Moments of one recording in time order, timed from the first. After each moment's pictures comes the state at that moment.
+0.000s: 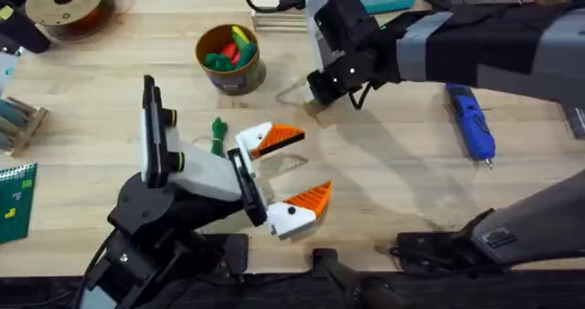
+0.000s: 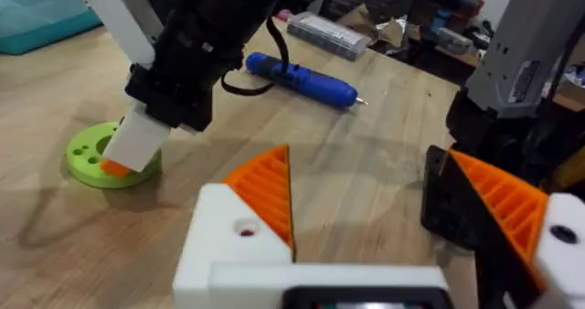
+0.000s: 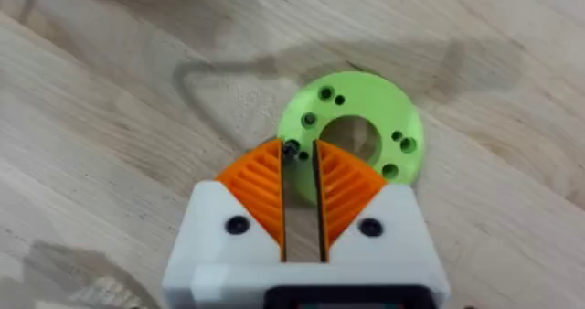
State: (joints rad) left arm -0.56 0.01 0.01 -0.06 0.62 -0.25; right arm 0.59 1.78 1.14 -0.45 0.00 0.06
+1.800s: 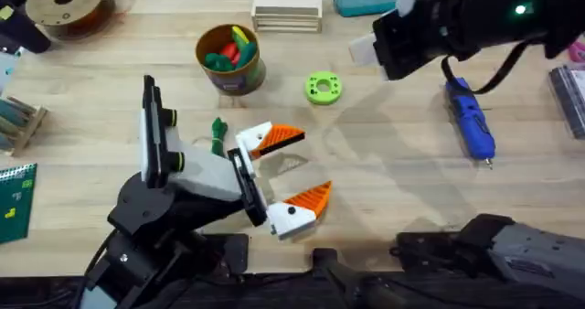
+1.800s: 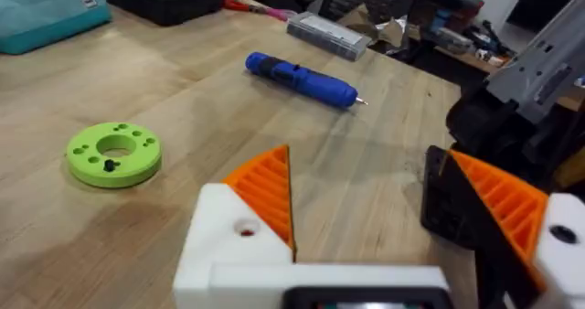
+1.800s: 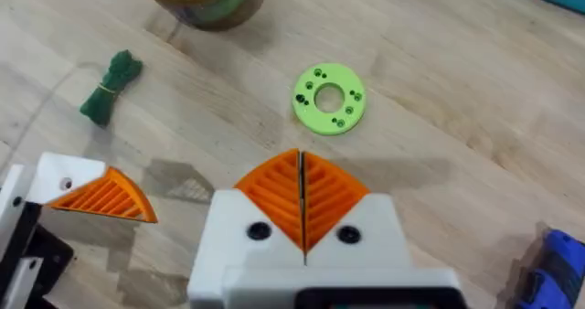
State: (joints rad) left arm -0.56 0.01 0.01 -0.06 0.62 -0.25; right arm 0.59 1.28 1.34 -0.96 0.01 0.05
